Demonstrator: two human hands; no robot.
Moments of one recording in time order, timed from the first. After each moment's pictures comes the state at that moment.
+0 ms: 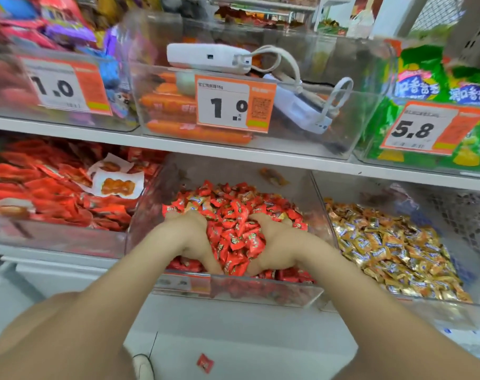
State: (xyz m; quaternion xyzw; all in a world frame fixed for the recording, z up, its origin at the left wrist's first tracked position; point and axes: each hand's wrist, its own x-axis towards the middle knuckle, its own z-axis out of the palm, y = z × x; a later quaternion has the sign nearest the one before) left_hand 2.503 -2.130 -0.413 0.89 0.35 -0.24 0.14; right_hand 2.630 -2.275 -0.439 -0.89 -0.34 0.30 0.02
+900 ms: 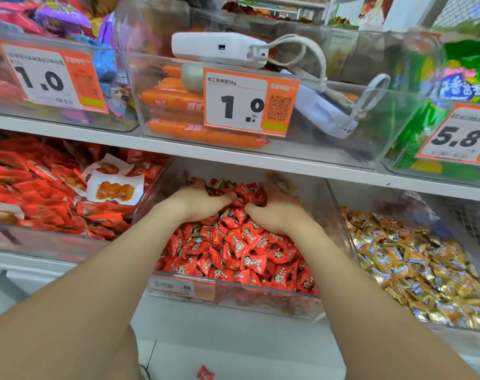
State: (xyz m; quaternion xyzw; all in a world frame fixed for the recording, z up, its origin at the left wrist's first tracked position) left_hand 2.567 -2.052 -0.452 0.88 0.37 -0.04 0.30; right_hand 2.691 -2.208 -0.460 -0.92 -0.31 0.15 0.17
